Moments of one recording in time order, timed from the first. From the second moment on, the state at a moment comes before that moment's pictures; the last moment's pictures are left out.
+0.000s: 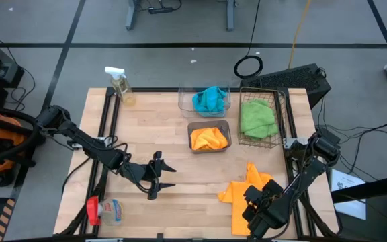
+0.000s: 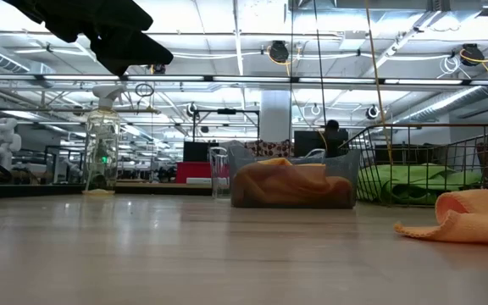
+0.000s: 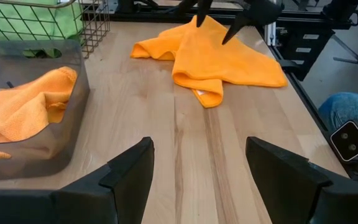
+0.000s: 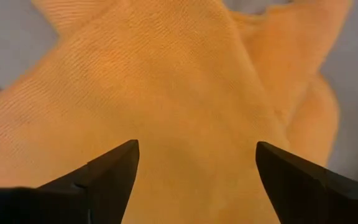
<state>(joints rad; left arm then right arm) -0.53 1.32 0.63 0.23 -0.37 -0.27 0.88 1.86 1.30 -1.20 0.15 1.63</state>
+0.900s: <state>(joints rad) -0.52 1.32 0.63 0.23 -0.37 -0.09 0.88 1.85 1.05 -0.79 0.19 1.74</state>
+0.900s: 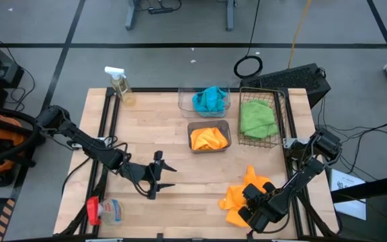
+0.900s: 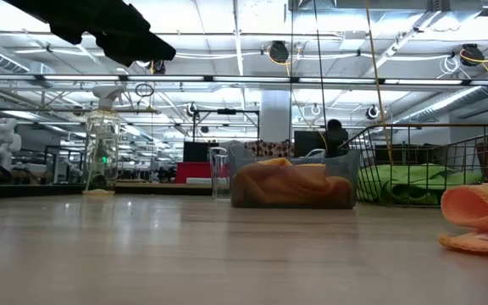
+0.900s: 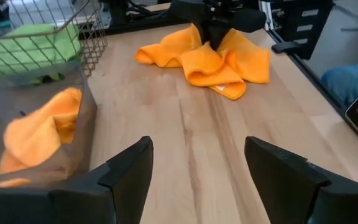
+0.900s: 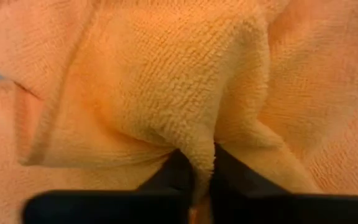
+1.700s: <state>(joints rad) -0.42 1.32 0.67 0.33 -0.37 -0.09 0.84 1.66 1.17 -0.85 0.68 1.36</state>
